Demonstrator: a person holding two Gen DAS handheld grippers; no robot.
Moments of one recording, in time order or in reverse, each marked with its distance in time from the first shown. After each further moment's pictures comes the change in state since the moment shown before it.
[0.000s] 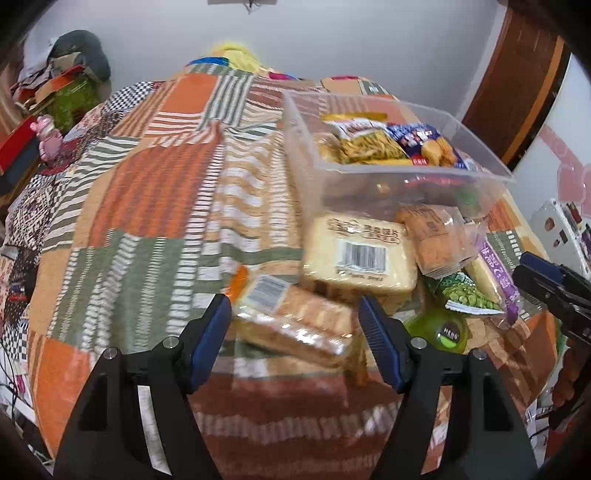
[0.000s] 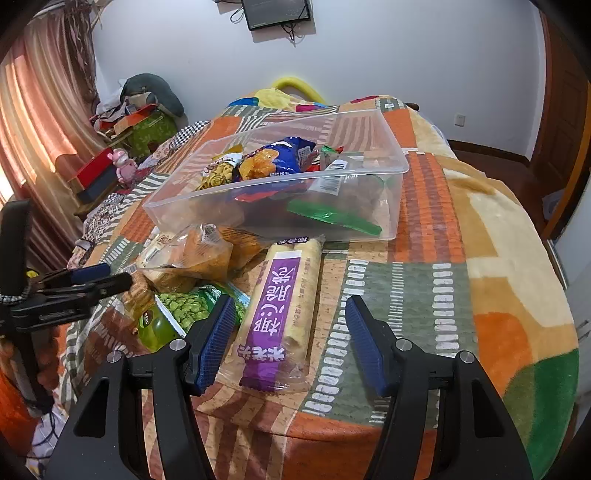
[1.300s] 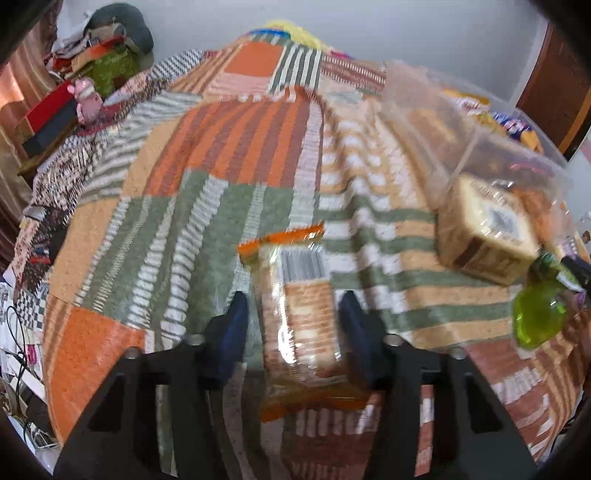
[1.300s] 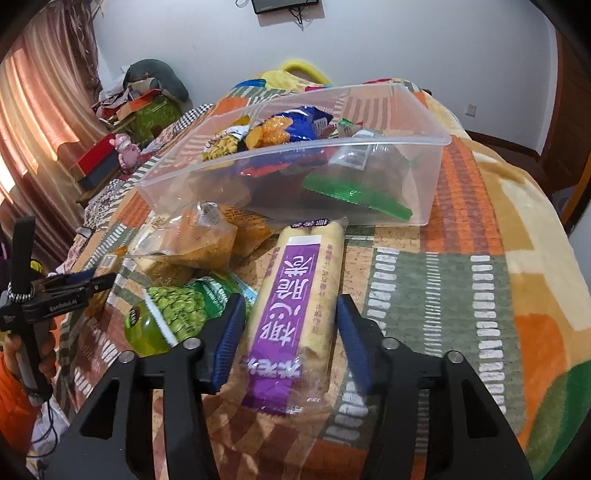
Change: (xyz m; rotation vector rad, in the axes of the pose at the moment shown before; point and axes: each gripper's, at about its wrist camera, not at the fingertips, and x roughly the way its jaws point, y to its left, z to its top) left arm 0.024 0.087 -0.031 -0.107 0.061 0.116; right arm 0.031 0.008 -0.003 -0.013 0.062 0.017
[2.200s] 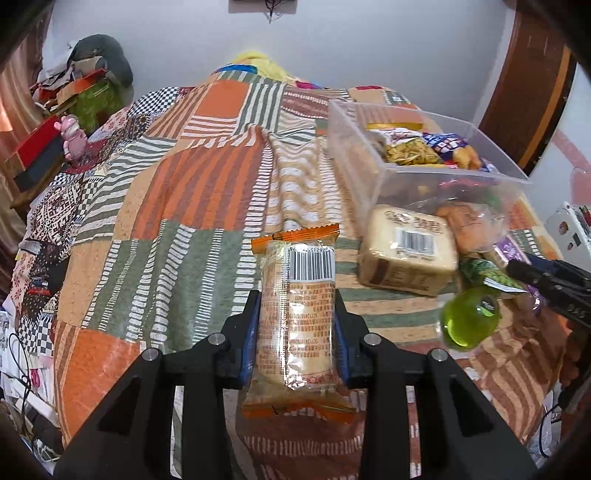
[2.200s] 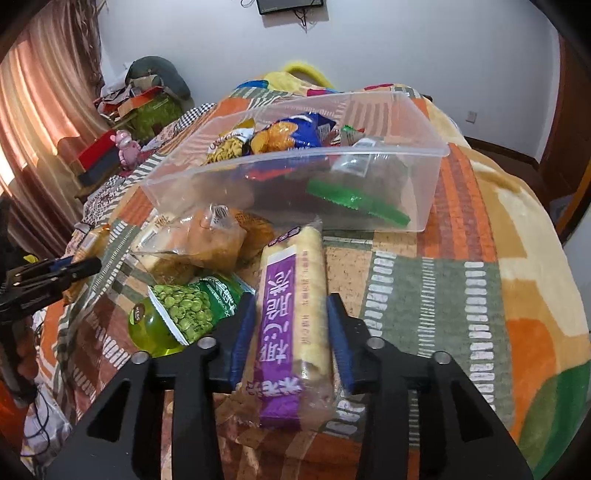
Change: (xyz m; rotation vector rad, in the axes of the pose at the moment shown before) left arm -0.056 -0.040 0.007 0.084 -0.111 -0.057; right arm -0.005 0.003 0.004 -0.029 0.006 -0.010
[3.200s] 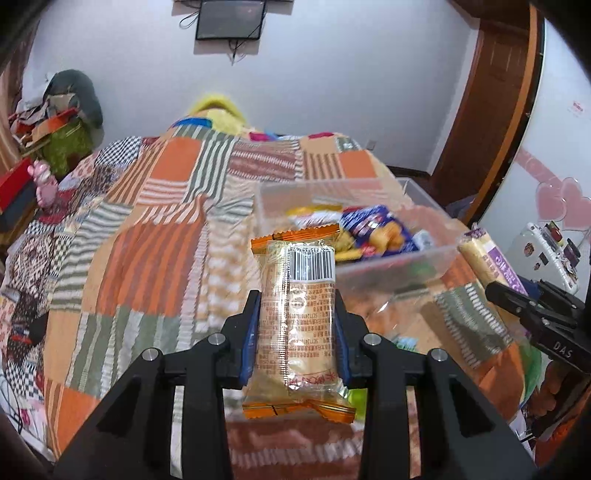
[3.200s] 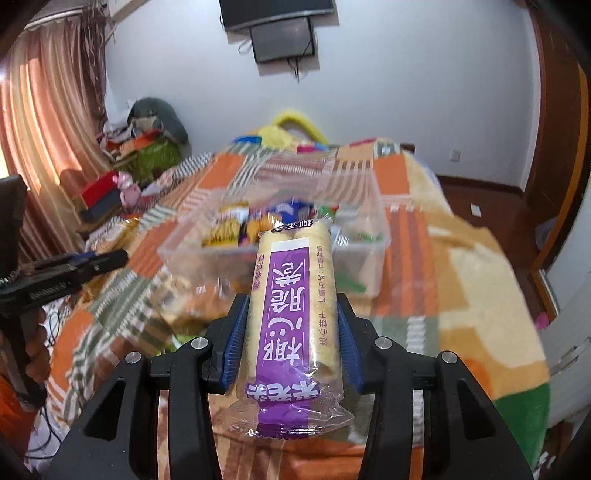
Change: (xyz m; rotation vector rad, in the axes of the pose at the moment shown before) left arm -0.035 -0.066 0.063 0.051 -0.156 -0.117; right arm -0.065 -0.009 0.021 0.005 -0.208 -0.034
